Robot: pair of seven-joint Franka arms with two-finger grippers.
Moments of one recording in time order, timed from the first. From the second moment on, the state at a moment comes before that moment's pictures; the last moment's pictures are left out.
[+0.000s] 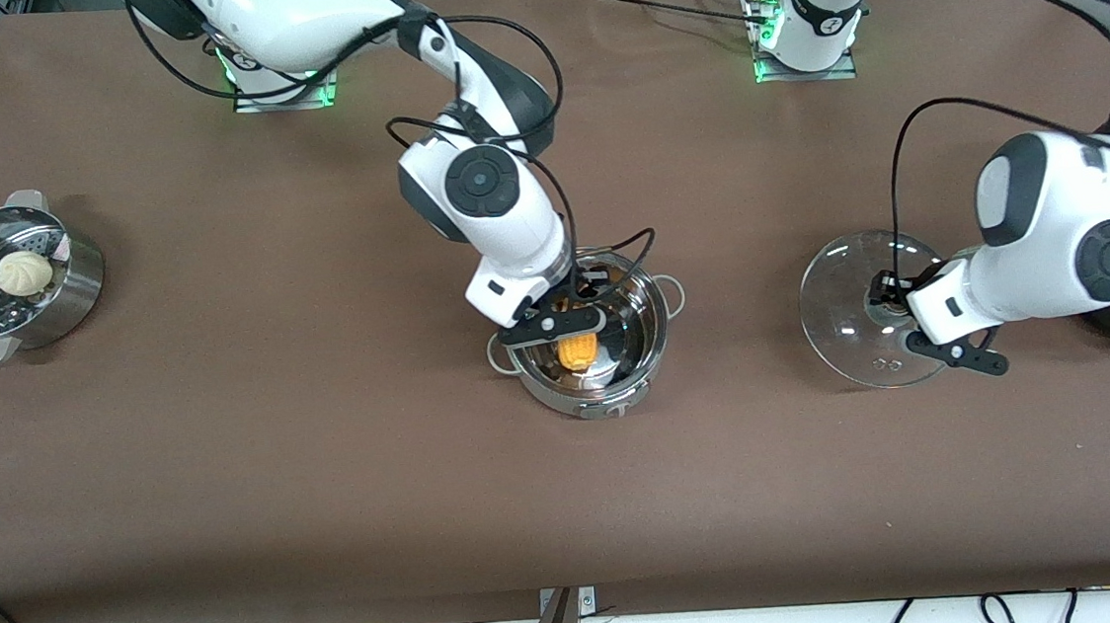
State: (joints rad) left arm 0.25 0.46 -0.32 -1.72 0.08 1.93 0.25; right arm 0.57 0.86 0.26 -1.07 -0.07 2.10 0.70
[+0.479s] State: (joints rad) left arm 0.33 0.54 -0.32 -1.88 0.08 2.13 0.36; right arm 0.56 0.90 0.26 -1.06 -0.07 2.13 0.70
